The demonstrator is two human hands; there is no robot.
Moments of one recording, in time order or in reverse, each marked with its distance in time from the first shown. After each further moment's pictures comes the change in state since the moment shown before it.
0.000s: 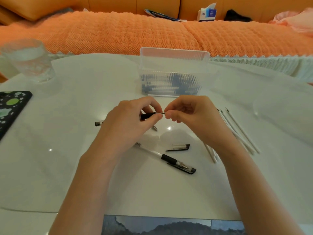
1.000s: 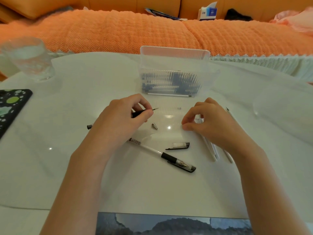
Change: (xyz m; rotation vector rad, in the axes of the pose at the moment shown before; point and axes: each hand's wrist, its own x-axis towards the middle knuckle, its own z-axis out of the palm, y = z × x) left_hand 0.002 -0.012 -0.007 -0.071 -0.004 -0.109; right_hand -0.009 0.020 -0.023 -0.496 -0.083 0.060
